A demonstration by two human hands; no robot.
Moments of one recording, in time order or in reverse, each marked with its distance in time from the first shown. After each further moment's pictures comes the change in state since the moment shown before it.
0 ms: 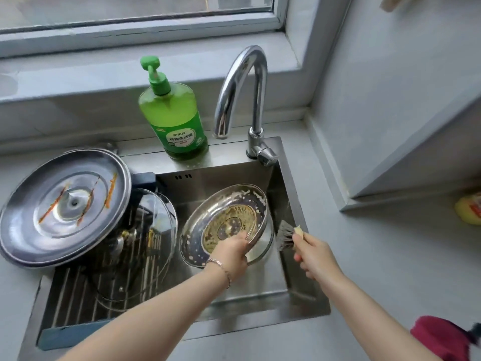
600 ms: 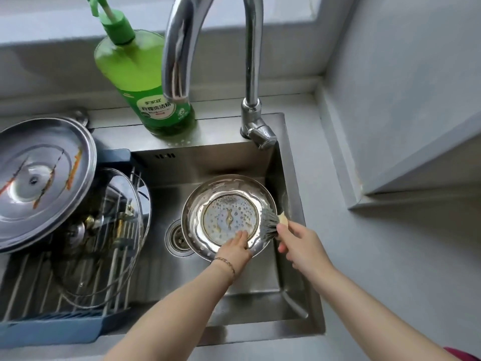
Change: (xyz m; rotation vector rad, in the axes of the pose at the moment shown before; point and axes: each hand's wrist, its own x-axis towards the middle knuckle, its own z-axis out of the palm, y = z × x) left_hand 0.059 -0.016 0.092 0.509 -0.473 0.055; right_hand 0.060 0.016 0.004 -0.061 -0.129 -0.100
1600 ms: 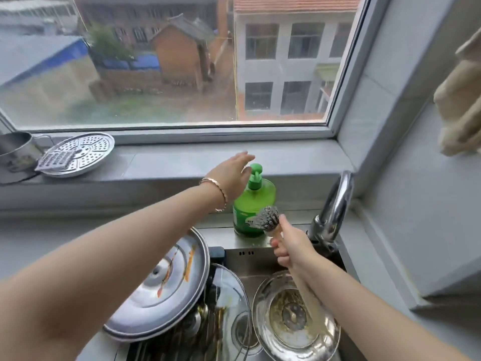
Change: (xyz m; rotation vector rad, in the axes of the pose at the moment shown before) left_hand -0.209 -0.231 -0.314 -0.403 0.895 -0.062; right_hand -0.038 -0.263 0.136 0.467 -0.009 0.040
